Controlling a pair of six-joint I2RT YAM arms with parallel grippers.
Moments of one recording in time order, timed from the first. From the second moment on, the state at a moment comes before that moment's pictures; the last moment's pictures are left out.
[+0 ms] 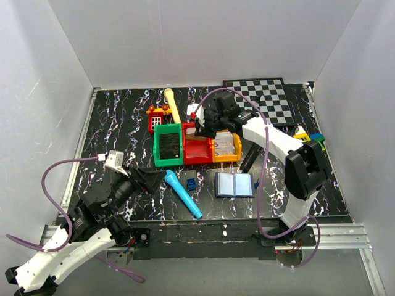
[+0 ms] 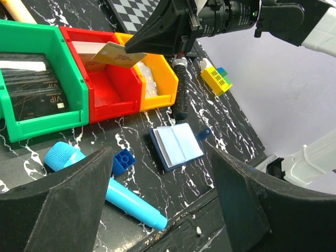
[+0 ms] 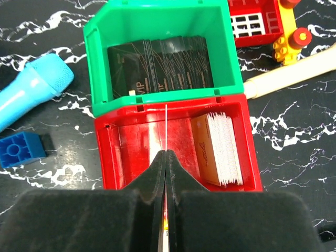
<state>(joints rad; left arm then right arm) -0.86 0.23 0.58 -0.41 -0.25 -0.62 0.63 1.78 1.45 -0.37 -0.65 -0.67</state>
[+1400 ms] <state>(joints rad) -0.86 0.35 0.58 -0.42 -0.27 -0.55 0.66 2.07 1.65 -0.52 -0.49 -0.93</state>
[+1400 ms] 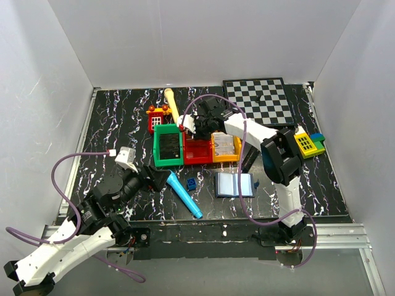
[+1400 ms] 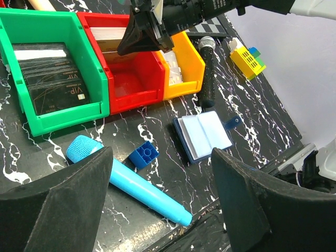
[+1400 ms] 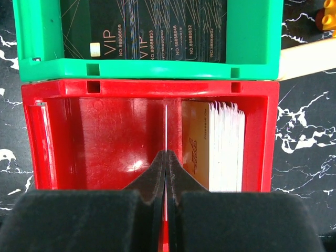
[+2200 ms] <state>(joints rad) -0.86 0.38 0.58 -0.40 -0.27 -0.54 0.66 2.11 1.68 -0.53 -0.49 -0.92</state>
